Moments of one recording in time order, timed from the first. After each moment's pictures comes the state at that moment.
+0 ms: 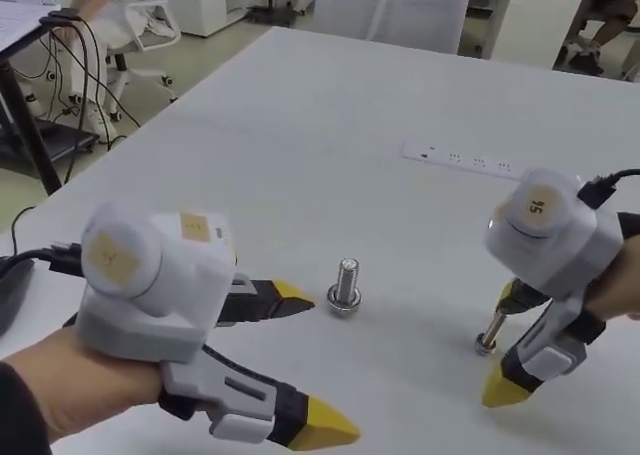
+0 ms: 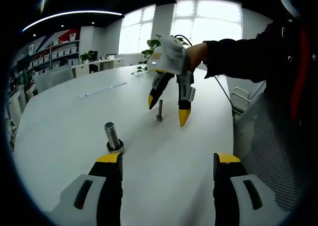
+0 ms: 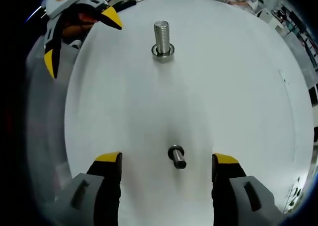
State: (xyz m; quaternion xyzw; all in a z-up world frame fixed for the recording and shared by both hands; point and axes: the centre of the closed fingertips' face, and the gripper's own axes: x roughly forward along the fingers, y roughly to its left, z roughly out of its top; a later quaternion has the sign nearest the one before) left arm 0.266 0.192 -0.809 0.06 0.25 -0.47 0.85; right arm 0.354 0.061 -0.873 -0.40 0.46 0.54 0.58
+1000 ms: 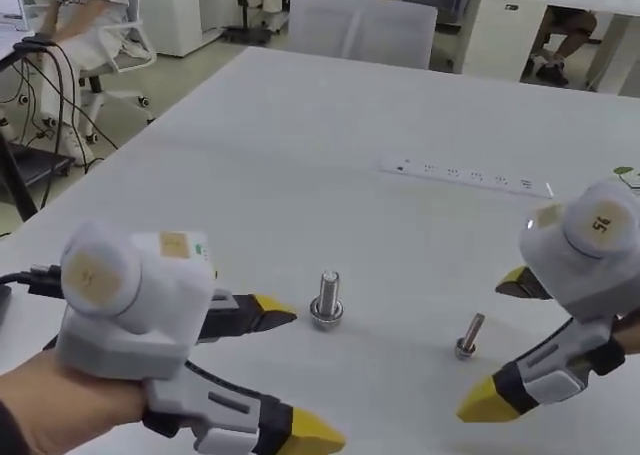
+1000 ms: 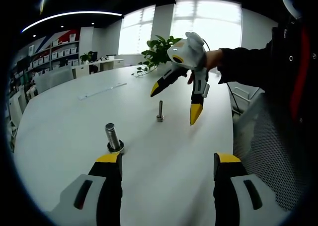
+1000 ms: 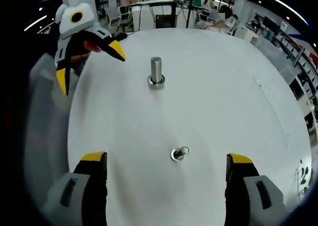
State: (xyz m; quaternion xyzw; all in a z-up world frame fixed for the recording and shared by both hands) left arm 0.265 0.194 -0.807 0.06 0.24 -0.47 0.85; right arm 0.343 0.065 -0.839 -0.32 0.37 0.53 0.70
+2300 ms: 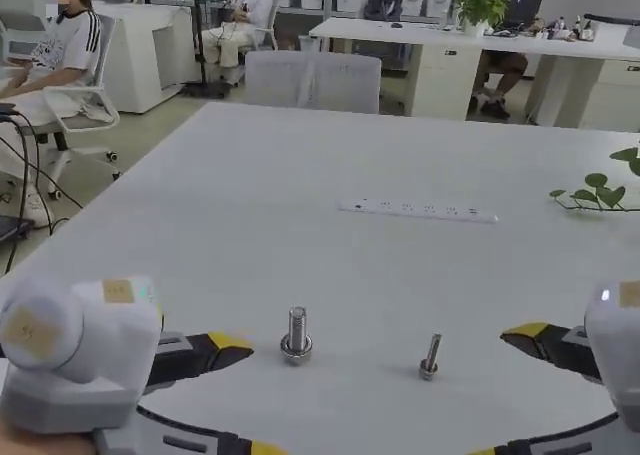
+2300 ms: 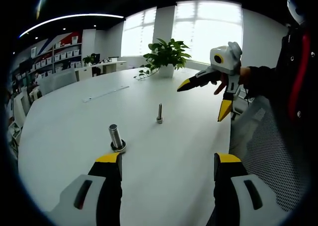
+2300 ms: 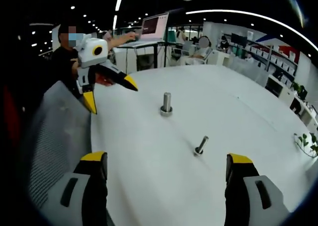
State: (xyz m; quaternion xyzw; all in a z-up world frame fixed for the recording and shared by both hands) left arm 0.251 0.205 -0.791 0.06 0.23 -0.46 0.86; right arm 0.280 0.059 -0.787 -0.18 0.26 0.49 0.81
